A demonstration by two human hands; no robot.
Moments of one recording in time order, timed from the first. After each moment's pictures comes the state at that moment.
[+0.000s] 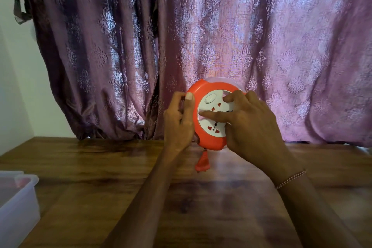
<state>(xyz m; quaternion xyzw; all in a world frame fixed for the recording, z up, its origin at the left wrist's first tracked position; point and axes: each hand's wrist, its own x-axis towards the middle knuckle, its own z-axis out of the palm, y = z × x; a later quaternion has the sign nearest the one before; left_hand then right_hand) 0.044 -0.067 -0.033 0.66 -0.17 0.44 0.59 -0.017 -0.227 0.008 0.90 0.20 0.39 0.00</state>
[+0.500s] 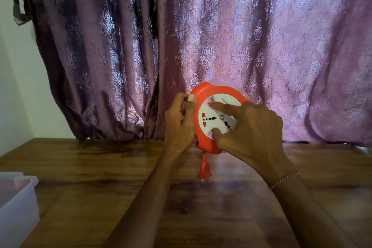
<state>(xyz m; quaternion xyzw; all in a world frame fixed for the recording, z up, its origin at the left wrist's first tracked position) 0.042 -0.069 -0.034 0.67 -0.19 0.43 0.57 -0.016 -0.219 -0.001 0.88 0.10 0.46 -0.10</state>
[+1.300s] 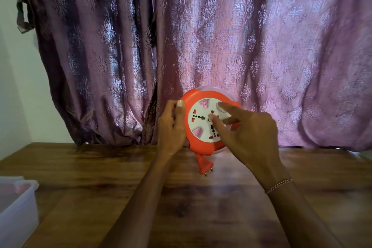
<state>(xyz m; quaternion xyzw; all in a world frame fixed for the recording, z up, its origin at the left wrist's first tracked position) 0.052 -0.058 -0.036 0.68 -0.16 0.42 0.58 -0.011 -0.230 -0.003 0.81 0.15 0.52 -0.24</state>
